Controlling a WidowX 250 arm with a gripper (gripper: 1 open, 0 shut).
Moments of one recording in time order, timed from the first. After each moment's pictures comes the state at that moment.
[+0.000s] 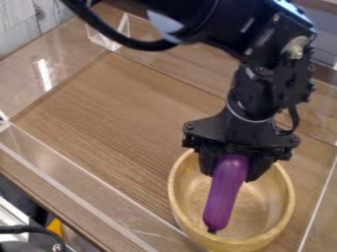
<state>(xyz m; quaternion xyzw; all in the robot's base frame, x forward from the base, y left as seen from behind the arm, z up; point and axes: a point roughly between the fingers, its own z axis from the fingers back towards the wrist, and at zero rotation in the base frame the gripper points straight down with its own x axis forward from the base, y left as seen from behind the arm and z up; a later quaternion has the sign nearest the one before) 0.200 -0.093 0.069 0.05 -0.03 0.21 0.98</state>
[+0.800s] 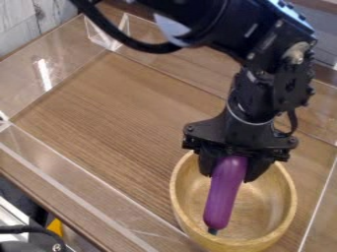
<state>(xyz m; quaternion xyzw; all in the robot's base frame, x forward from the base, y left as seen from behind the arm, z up) 0.200 -0.092 0.064 0.06 -0.02 0.22 0.97</state>
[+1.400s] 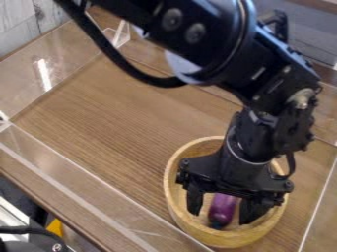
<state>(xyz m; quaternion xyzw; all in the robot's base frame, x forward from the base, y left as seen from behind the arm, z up) 0.190 -0.089 0.052 0.08 0.00 0.22 0.97</state>
